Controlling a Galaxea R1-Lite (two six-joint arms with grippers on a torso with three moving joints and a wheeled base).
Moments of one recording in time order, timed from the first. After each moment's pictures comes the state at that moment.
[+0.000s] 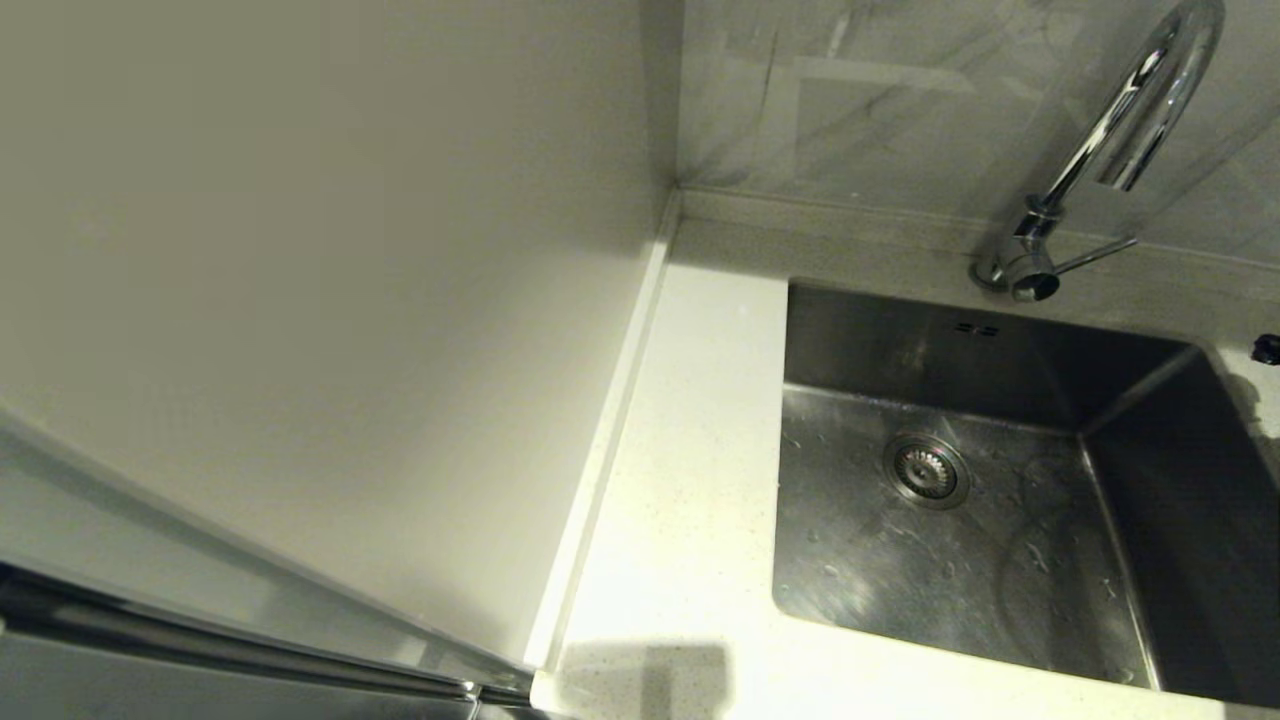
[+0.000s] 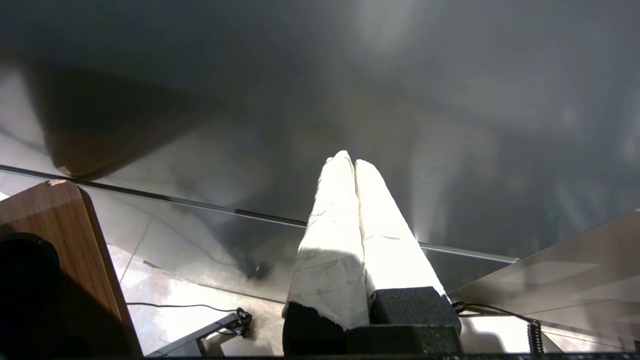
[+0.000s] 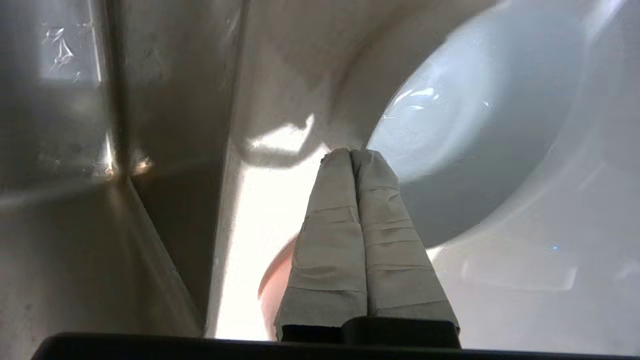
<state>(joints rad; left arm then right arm) 0.00 0.00 0.00 -0.01 0.00 0.00 -0.54 1.98 -1.69 0.66 -0.40 -0.53</state>
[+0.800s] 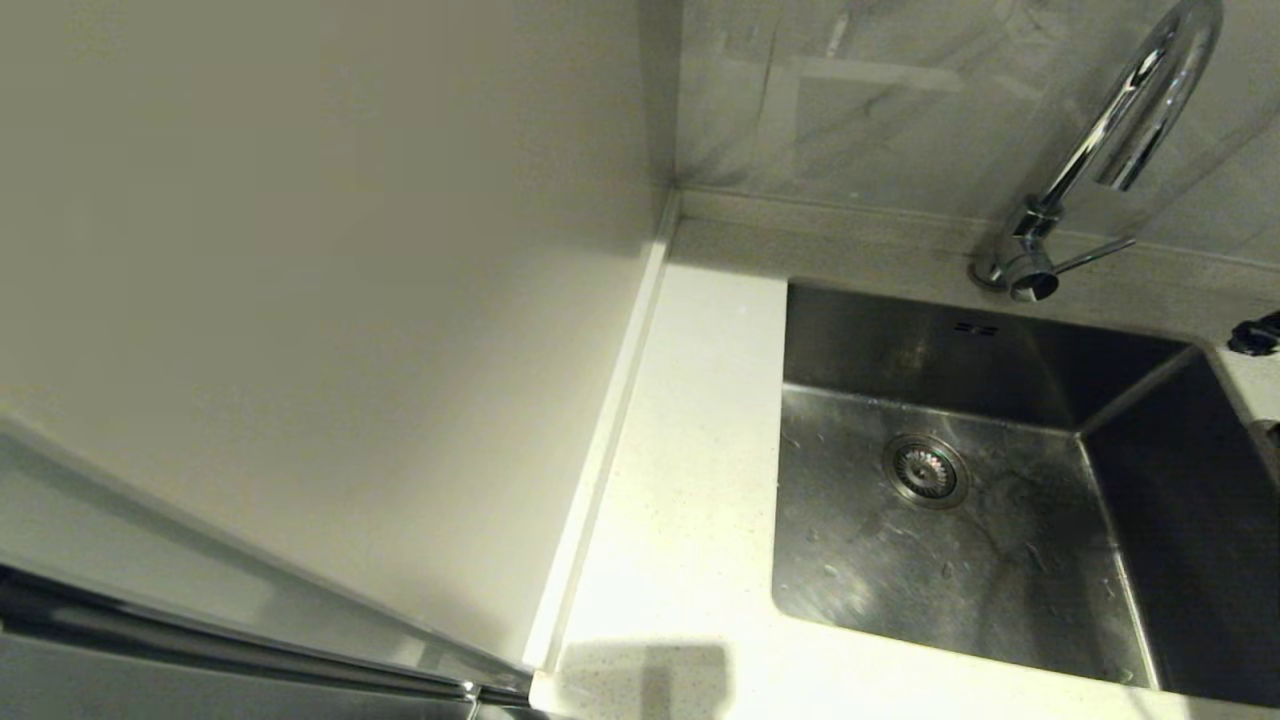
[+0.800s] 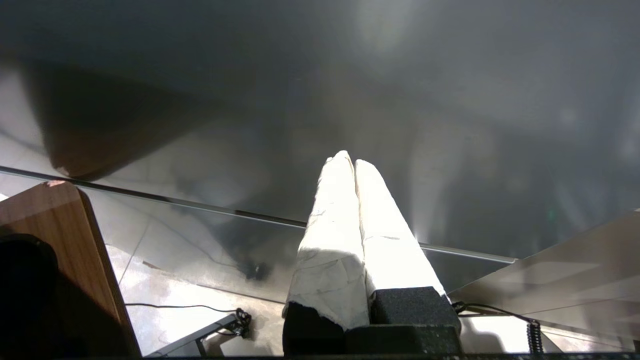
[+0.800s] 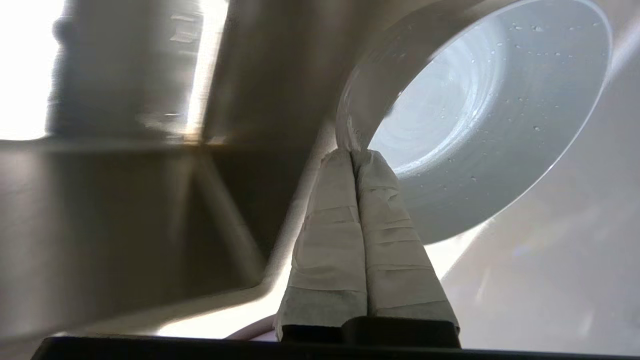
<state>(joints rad) 0.00 0.00 0.00 -0.01 0.00 0.00 -0.41 1.76 -1.49 0.67 -0.31 -0.53</state>
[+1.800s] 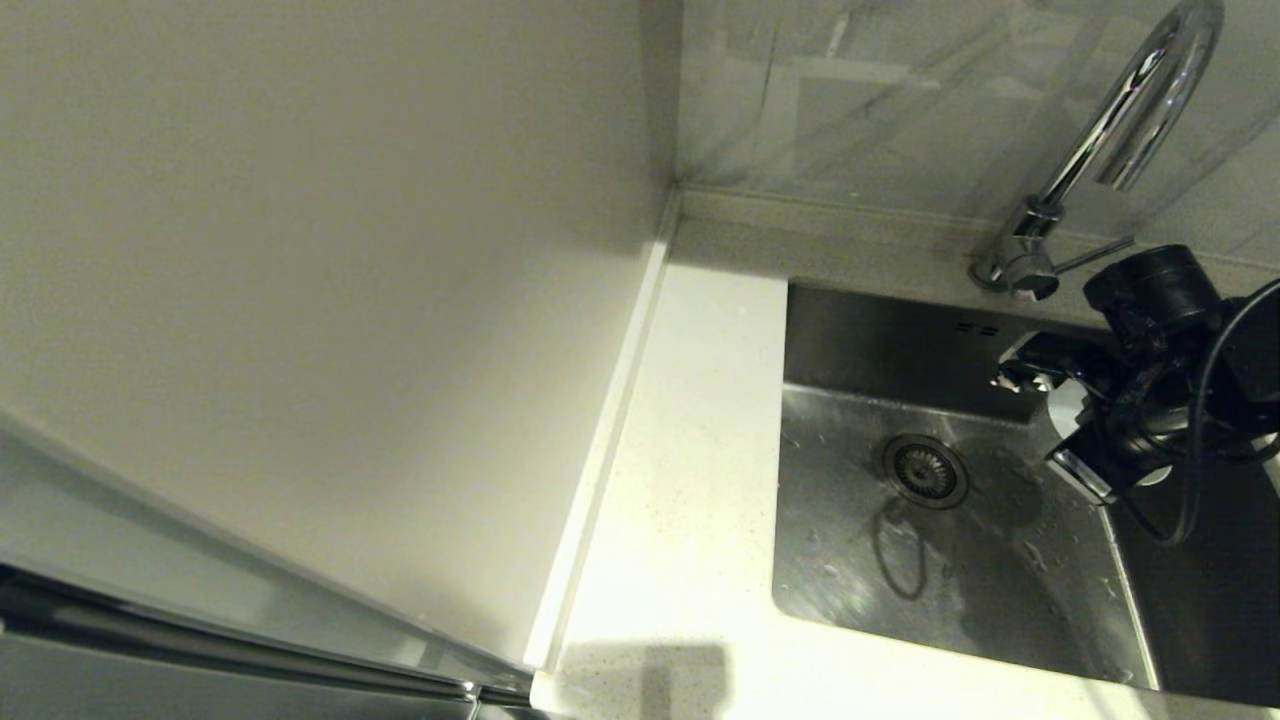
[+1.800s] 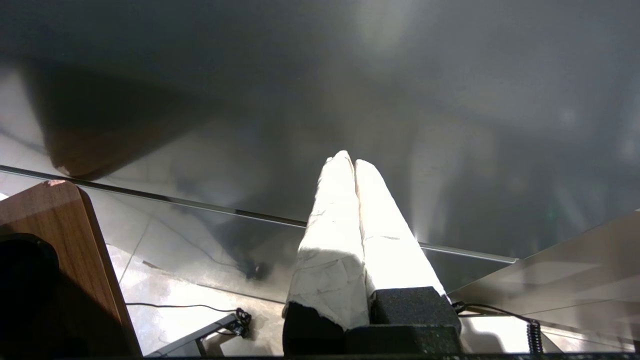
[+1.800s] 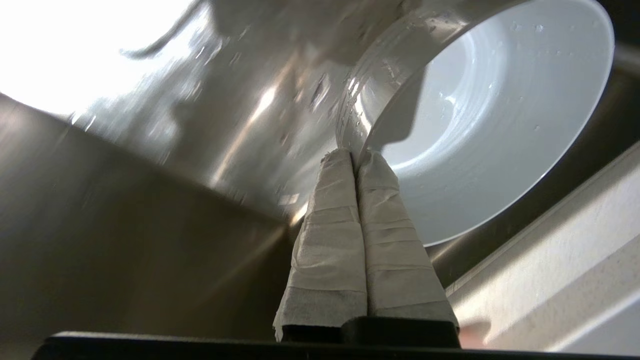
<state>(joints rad) 0.00 0.00 0.00 -0.01 0.00 0.00 0.05 1.76 -1.28 0.43 -0.34 -0.53</state>
